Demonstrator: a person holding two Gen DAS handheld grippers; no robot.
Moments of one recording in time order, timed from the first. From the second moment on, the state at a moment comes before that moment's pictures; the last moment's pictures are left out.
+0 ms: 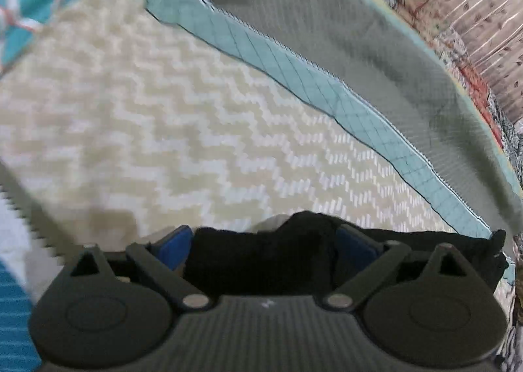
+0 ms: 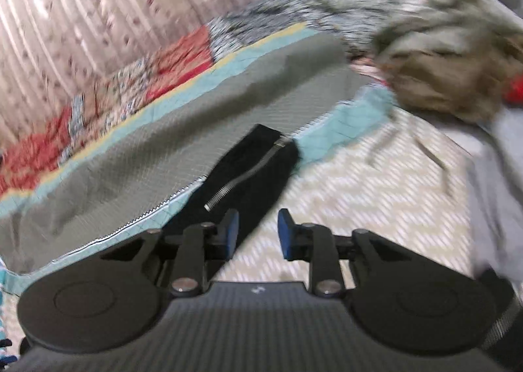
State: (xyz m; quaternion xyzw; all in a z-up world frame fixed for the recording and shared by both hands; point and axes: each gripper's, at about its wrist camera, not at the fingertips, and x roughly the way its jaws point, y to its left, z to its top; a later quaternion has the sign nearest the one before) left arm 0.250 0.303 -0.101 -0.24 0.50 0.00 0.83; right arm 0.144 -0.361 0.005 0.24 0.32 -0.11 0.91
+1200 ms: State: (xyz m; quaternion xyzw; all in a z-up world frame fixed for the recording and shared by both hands) left arm 0.257 0.286 -0.098 -0.18 0.43 0.09 0.88; right arm 0.248 -0.476 -0.073 0.36 0.25 -0.19 0.88
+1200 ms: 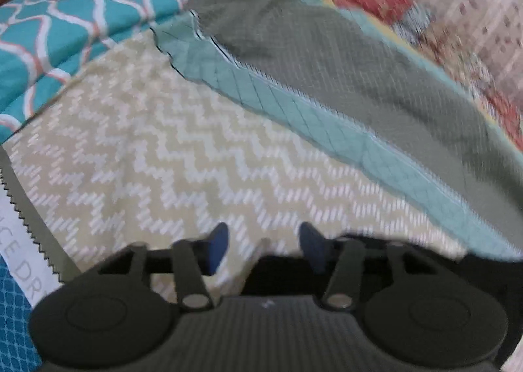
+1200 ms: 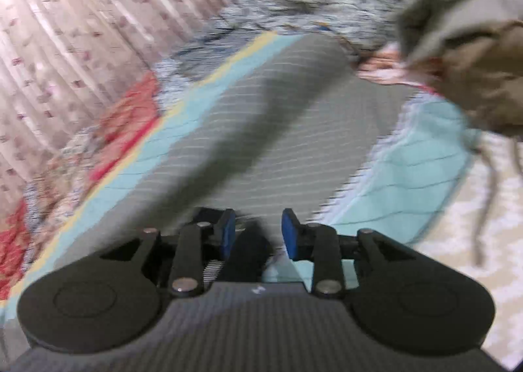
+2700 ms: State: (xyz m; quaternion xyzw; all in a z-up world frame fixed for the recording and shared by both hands) left arm 0.220 0.296 -0.074 -0.18 0.46 0.08 0.87; right arm 0.104 -0.376 -0.016 0.29 0.32 -0.04 0.90
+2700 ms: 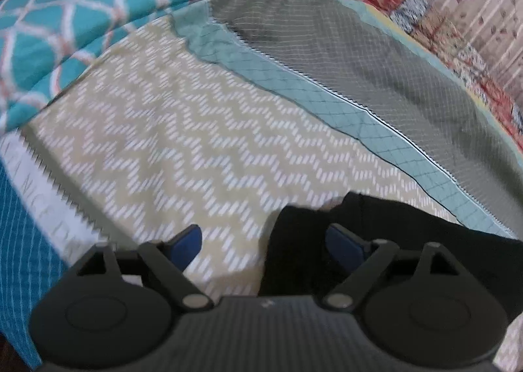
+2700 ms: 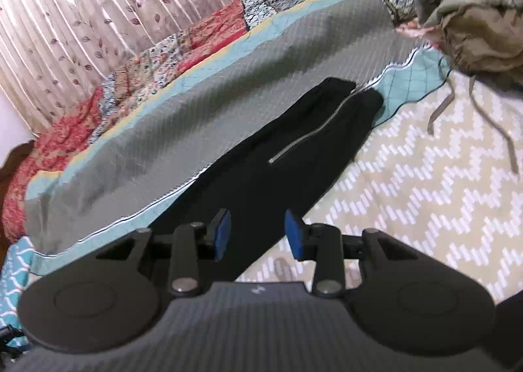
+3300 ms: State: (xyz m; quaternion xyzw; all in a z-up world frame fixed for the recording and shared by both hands) left arm 0.279 0.185 -0.128 0.11 0.47 -0.06 0.87; right arm 0.345 -0.436 -0.076 0.27 0.42 -0.24 0.83
